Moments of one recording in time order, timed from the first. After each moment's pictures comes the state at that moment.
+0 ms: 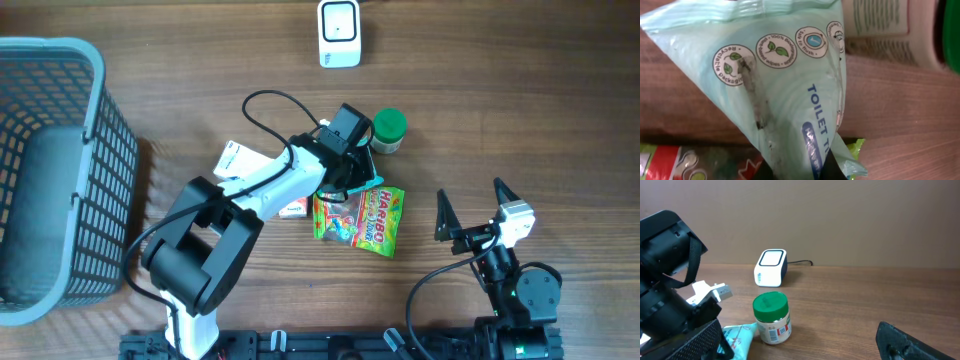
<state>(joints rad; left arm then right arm) -0.67 1.96 1.23 -0.42 0.23 -0.87 0.05 0.01 0.01 0.01 -0.18 0.07</state>
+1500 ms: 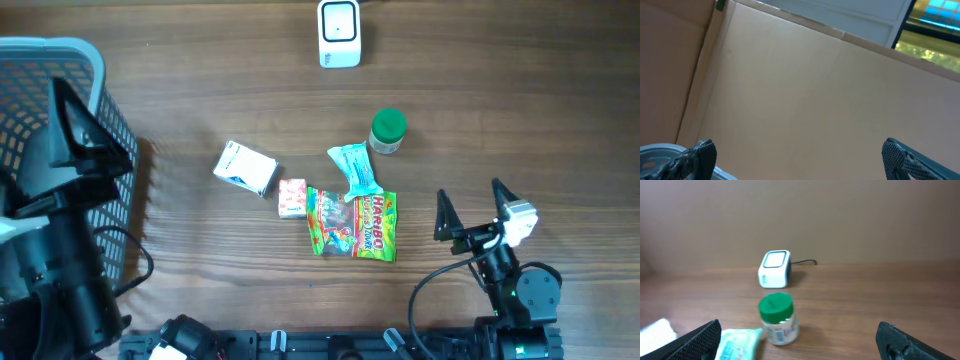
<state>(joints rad) -0.50 0.66 1.24 -0.17 -0.78 -0.07 0.05 0.01 0.01 0.01 -0.20 0.18</state>
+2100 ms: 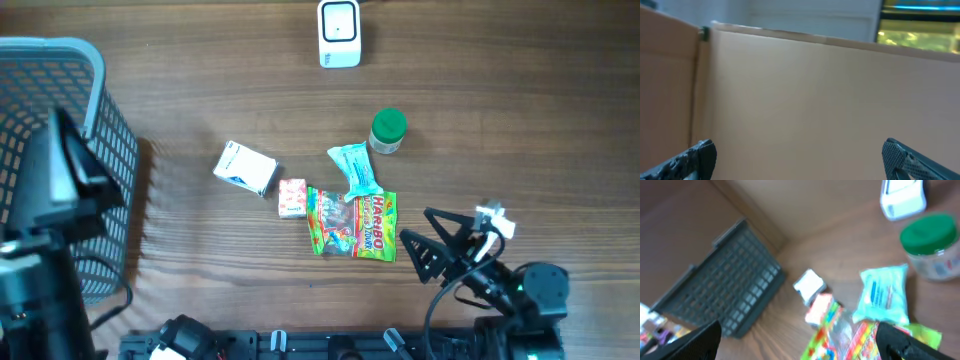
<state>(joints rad) -0.50 0.58 1.26 -0.22 -0.65 0.15 0.05 0.07 0.17 -0.25 -0.77 0.60</state>
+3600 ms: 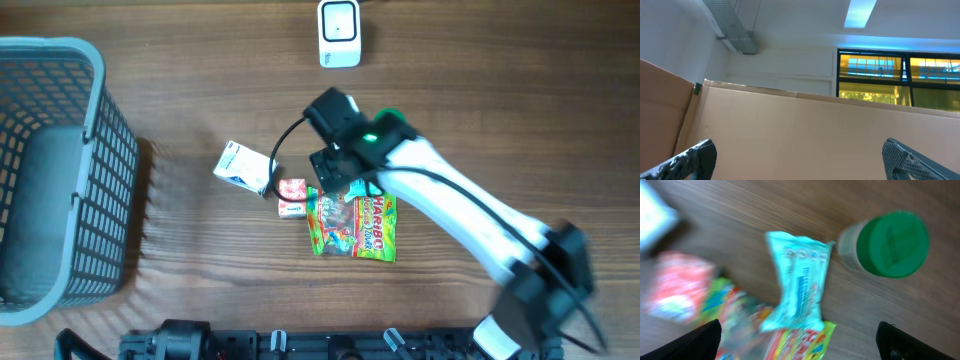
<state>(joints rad) -0.09 0.01 0.99 -0.24 -0.14 -0.02 0.72 1.80 1.47 -0.98 0.30 0.27</state>
